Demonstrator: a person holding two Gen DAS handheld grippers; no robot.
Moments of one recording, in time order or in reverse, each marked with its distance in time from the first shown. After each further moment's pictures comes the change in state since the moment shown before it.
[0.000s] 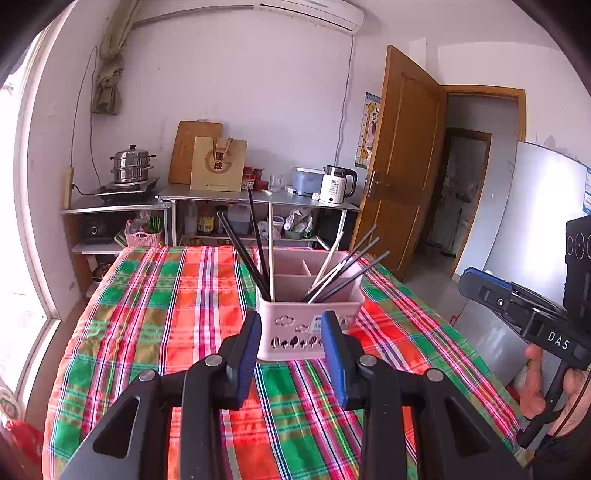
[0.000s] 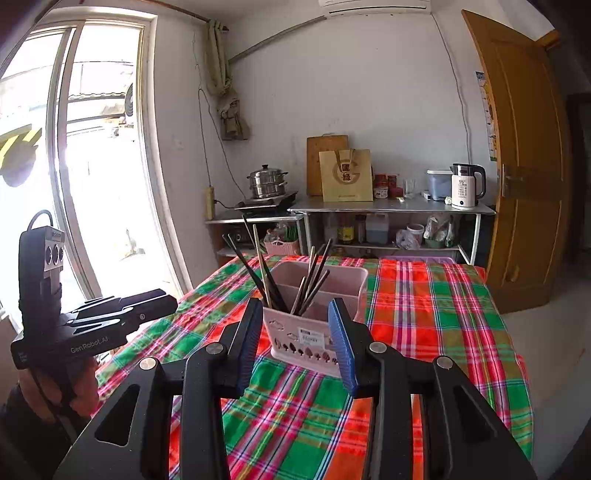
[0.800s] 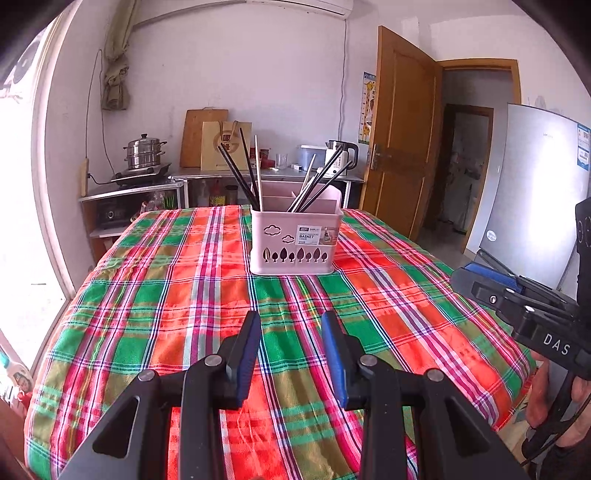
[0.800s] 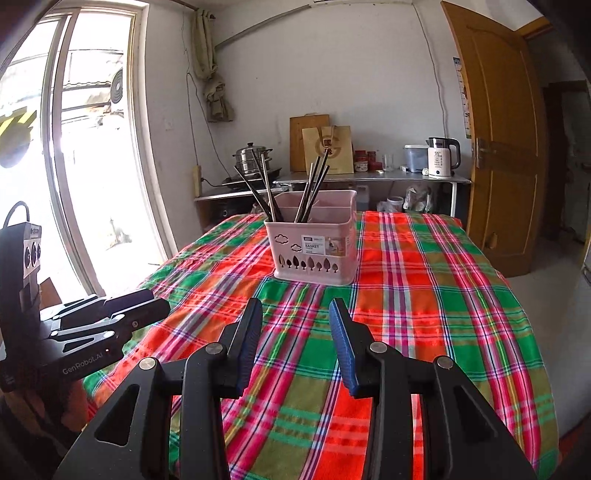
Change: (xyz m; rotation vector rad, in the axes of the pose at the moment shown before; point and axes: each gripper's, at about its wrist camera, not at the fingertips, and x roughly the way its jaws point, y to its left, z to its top) left arm -0.057 -0.043 -0.105 0.036 0.049 0.070; right arm -0.059 0.038 -0.100 0.032 0.052 -0.086
